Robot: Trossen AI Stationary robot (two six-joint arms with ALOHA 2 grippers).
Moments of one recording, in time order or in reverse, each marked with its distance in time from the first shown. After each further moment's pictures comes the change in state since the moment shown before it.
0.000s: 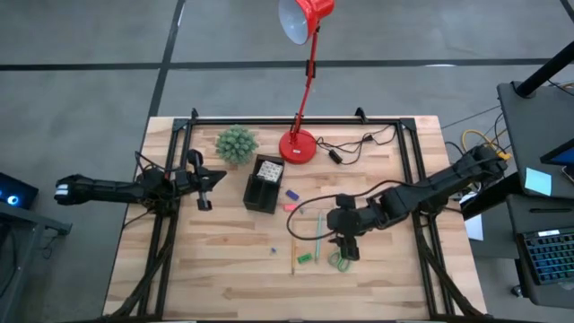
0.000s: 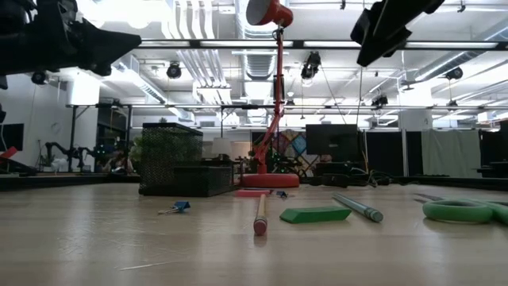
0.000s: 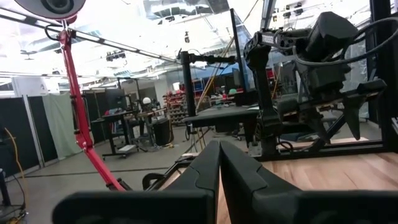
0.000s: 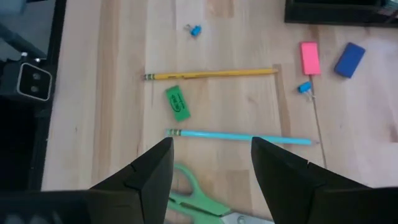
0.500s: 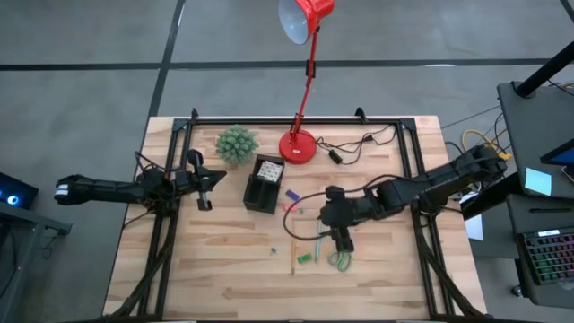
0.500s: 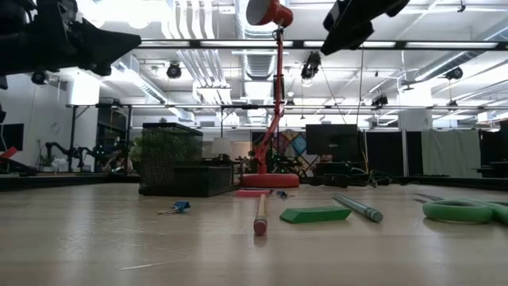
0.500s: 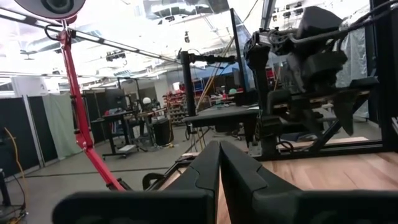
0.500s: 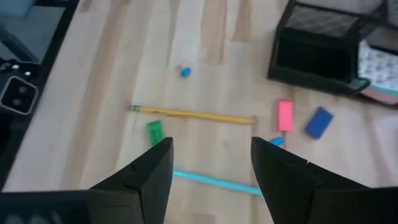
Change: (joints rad) left arm 0.000 -0.001 0.000 -0.001 0.000 0.000; right arm -0.082 0.000 0.007 0.112 0.000 -0.244
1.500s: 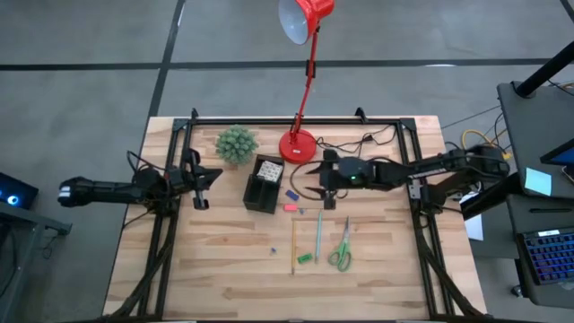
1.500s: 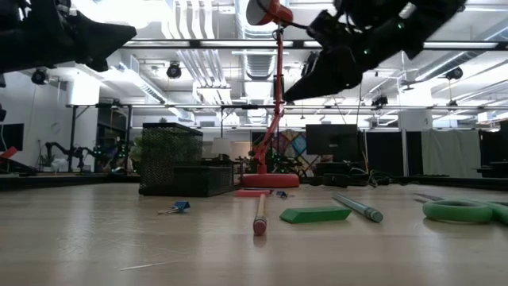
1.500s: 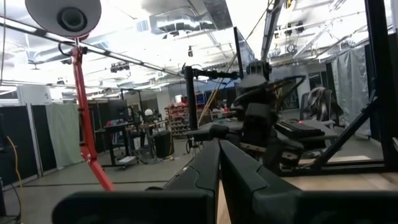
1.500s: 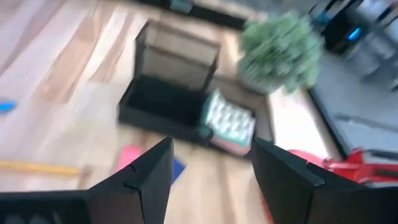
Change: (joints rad) left arm 0.000 -0.072 0.000 -0.011 0.000 -0.008; right arm -0.381 -0.033 -0.397 0.734 -0.007 -0.458
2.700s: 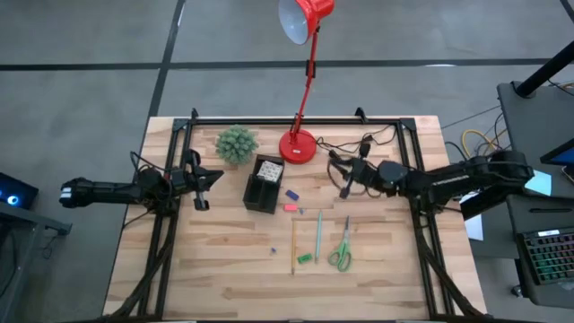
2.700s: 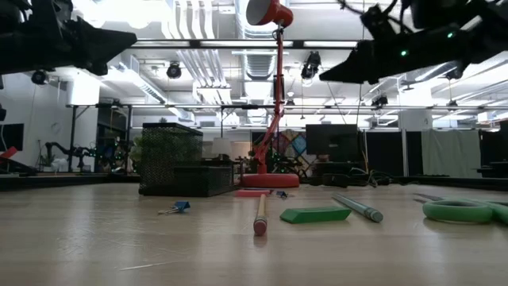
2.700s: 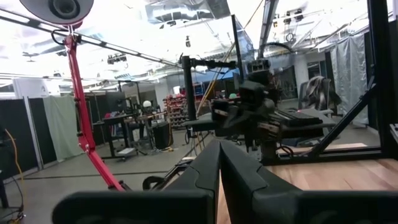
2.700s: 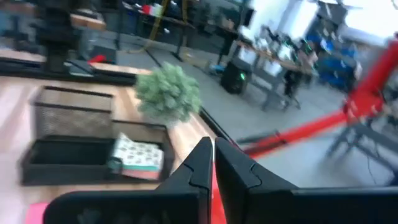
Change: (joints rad) left arm 0.000 -0.033 0.000 -0.079 0.000 0.000; right arm 0.019 -0.272 -0.376 0.490 0.335 0.028
